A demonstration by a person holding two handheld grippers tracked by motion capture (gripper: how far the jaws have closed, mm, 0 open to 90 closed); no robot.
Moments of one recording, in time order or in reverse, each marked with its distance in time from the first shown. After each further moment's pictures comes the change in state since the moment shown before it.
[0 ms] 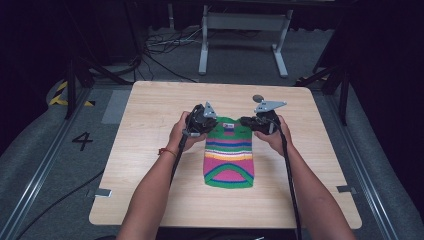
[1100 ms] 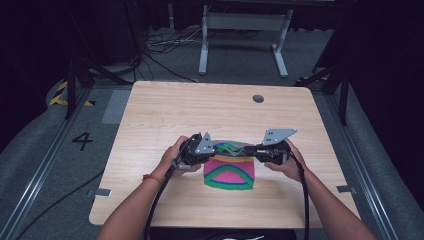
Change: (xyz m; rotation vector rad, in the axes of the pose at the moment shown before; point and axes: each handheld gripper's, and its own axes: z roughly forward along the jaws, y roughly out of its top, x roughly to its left) left arm -0.071 -0.039 -0.048 -0.049 -0.143 0.195; right arm 0.066 -0.035 -0.056 0.016 0.205 -0.159
